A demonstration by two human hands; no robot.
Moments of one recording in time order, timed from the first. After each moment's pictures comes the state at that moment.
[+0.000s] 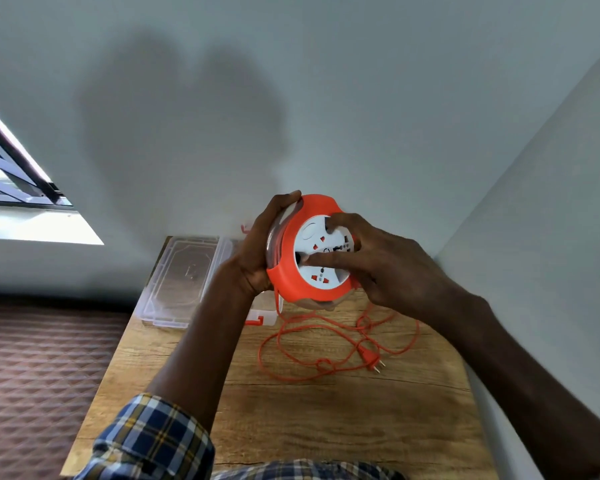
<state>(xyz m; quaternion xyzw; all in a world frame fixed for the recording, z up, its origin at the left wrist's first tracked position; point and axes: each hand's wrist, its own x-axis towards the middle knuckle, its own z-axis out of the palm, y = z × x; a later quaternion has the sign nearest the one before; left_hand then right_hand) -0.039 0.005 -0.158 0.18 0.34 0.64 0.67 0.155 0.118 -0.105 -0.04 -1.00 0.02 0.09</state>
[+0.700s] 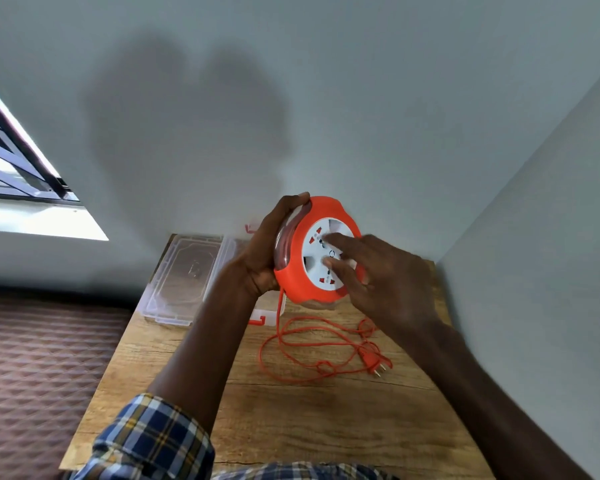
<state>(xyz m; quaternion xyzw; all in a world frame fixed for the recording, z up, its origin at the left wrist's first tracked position) -0.037 0.001 -0.154 0.18 0.35 0.64 0.66 0.153 0.082 -0.126 -0.19 -0.94 0.09 0.26</state>
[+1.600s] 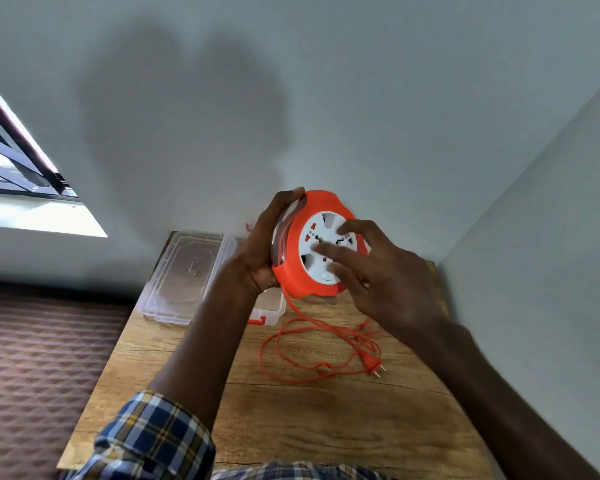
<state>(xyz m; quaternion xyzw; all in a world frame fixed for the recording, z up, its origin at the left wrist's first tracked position) -0.042 0.004 -0.156 0.17 0.32 0.66 0.65 0.152 0.083 -0.114 -0.15 -0.97 0.04 0.20</state>
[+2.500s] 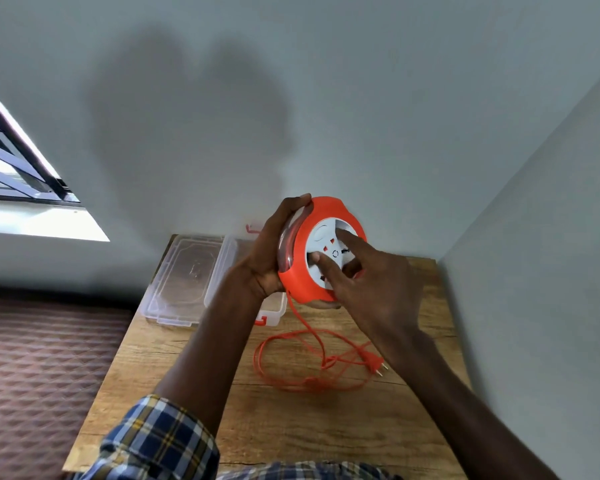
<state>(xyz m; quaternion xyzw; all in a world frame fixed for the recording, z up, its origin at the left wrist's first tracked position) -0.031 0.007 -0.152 0.16 0.33 0.67 0.65 0.137 0.069 -0.145 -0.34 -0.88 0.12 0.30</state>
